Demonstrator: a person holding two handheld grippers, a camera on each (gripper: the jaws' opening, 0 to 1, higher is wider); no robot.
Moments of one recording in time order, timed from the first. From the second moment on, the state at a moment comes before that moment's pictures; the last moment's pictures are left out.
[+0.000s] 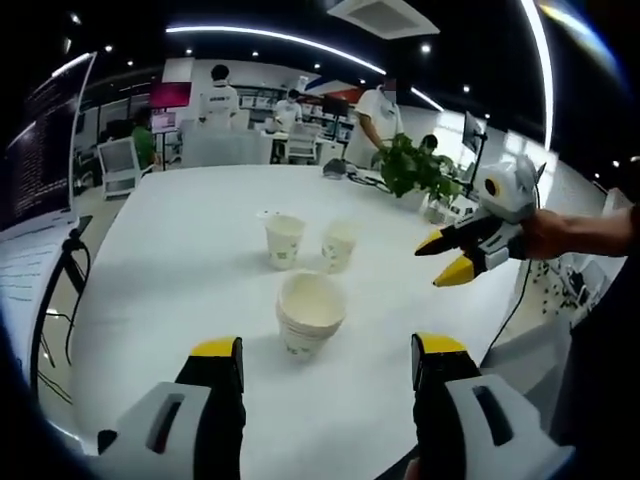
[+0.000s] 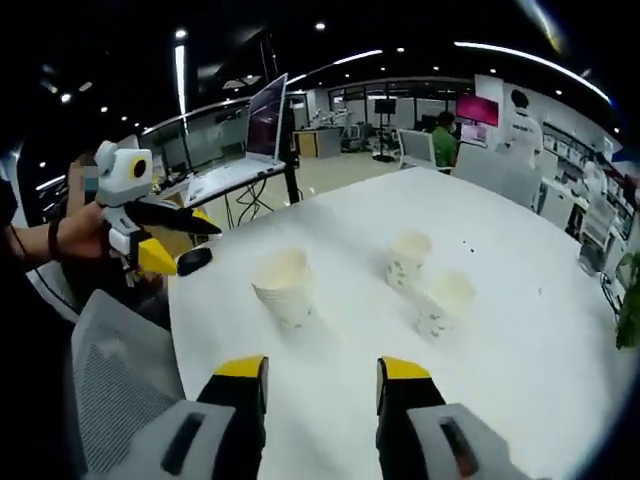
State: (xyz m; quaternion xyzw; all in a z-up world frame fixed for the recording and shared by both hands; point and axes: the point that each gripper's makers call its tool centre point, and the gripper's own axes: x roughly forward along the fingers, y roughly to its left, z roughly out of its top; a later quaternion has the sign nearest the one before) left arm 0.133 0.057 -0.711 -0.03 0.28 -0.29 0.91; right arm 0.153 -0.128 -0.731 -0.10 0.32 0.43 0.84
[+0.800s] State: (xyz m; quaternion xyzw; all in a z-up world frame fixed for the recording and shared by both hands) left arm 0.139 0.045 -0.693 -0.04 0.27 -0.24 0.93; right arm 0.140 -0.171 -0.739 -0.06 0.32 0.40 0.86
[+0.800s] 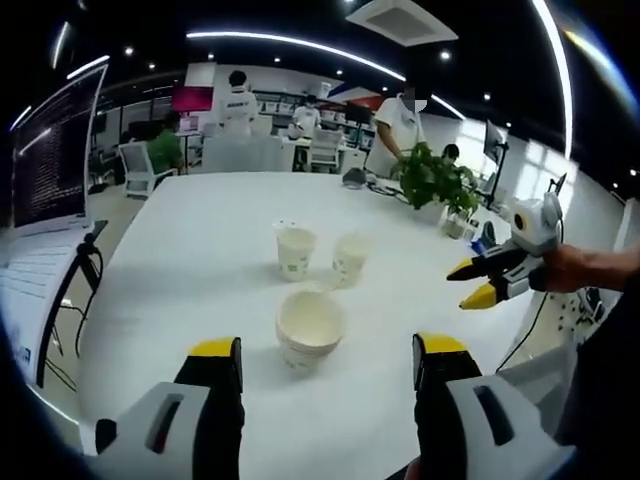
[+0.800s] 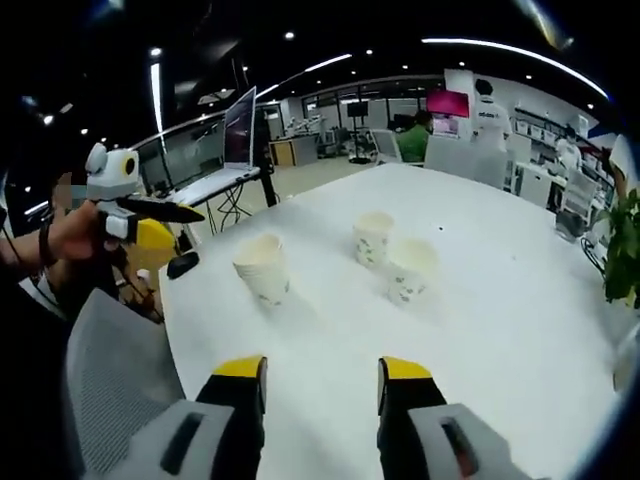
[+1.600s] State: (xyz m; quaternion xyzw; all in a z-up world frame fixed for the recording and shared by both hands) left arm 0.142 0.061 -0.686 -0.04 0.26 -0.21 0.94; right arm 0.149 -0.166 -0.748 -0.07 0.32 0.40 0.86
